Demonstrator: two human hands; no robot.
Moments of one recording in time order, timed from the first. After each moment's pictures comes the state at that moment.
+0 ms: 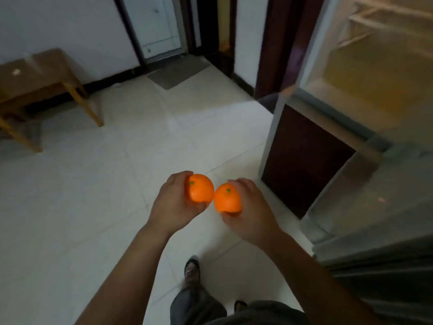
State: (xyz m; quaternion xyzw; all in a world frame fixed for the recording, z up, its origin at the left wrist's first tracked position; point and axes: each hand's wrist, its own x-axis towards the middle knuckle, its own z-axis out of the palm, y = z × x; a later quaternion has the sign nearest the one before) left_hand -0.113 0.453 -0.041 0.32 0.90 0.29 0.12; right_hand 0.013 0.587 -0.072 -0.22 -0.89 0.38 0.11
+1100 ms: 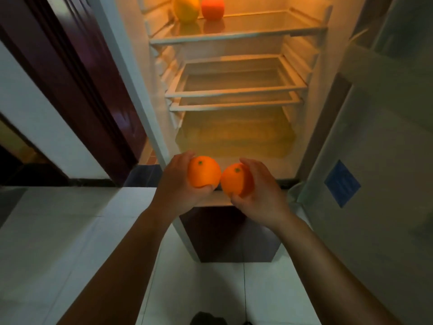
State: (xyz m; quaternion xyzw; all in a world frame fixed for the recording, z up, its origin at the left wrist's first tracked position) left_hand -0.264 0.962 0.036 0.72 0.60 0.29 0.18; right_hand -0.077 0.937 0.011 -0.59 -0.70 0.20 0.35
